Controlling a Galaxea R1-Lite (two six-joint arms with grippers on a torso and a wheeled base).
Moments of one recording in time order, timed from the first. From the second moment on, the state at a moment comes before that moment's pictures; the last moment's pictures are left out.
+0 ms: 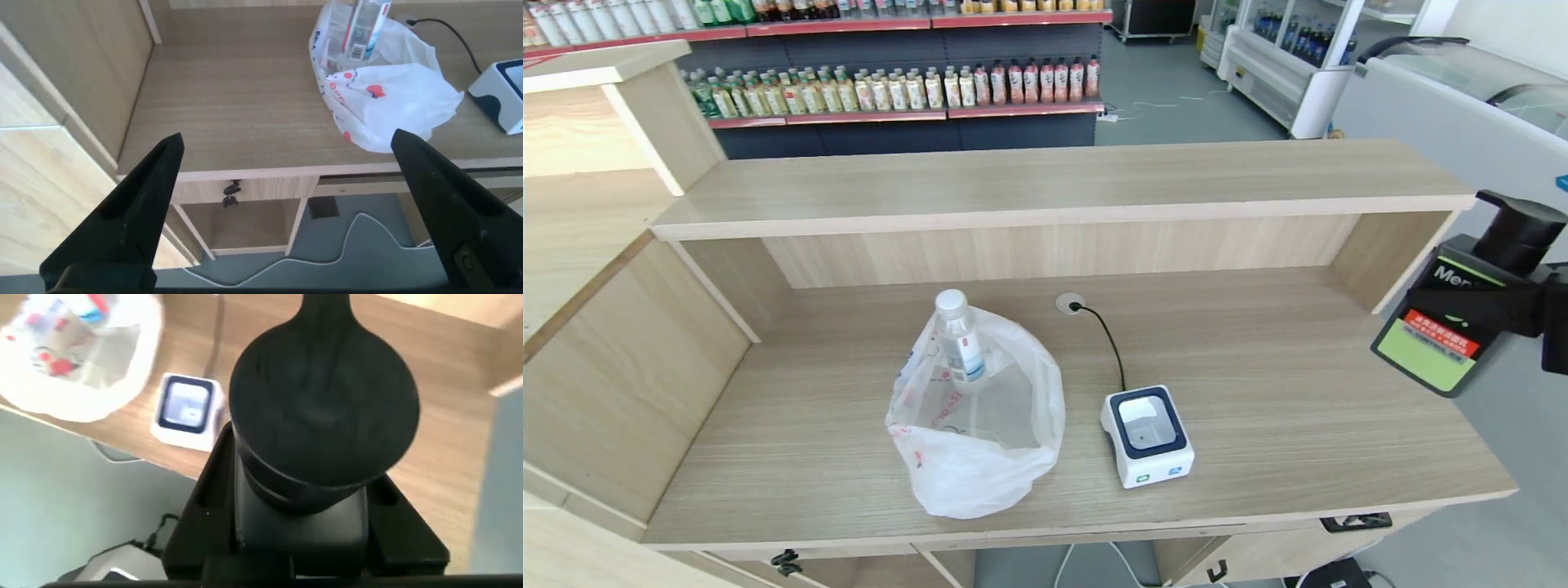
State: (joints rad) left arm 0.00 0.00 0.00 0.00 -0.01 0.00; right arm 0.15 1.18 -1.02 0.18 0.29 -0.23
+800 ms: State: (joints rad) left arm 0.00 0.00 0.00 0.00 -0.01 0.00; right arm -0.02 1.48 -0.78 -0.34 1.01 0.14
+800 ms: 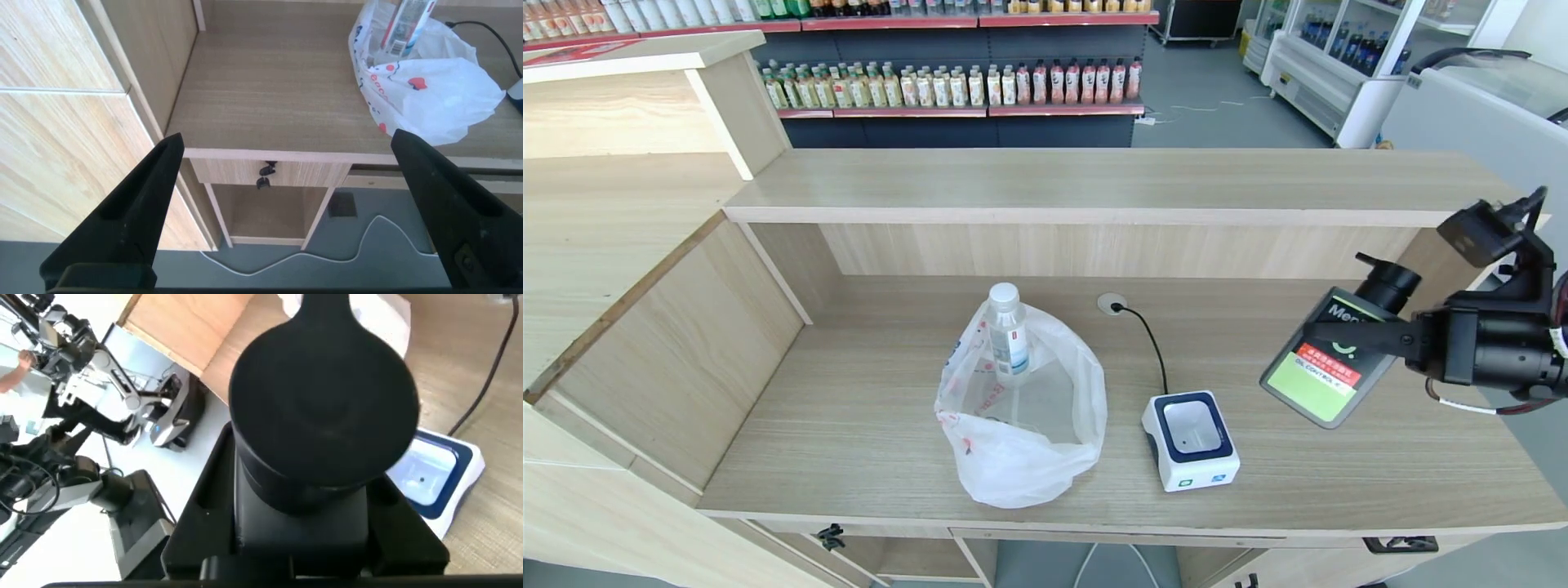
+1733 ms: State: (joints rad) left arm 0.00 0.00 0.00 0.00 -0.01 0.00; right arm -0.18 1.68 -0.62 -0.50 1.16 -0.03
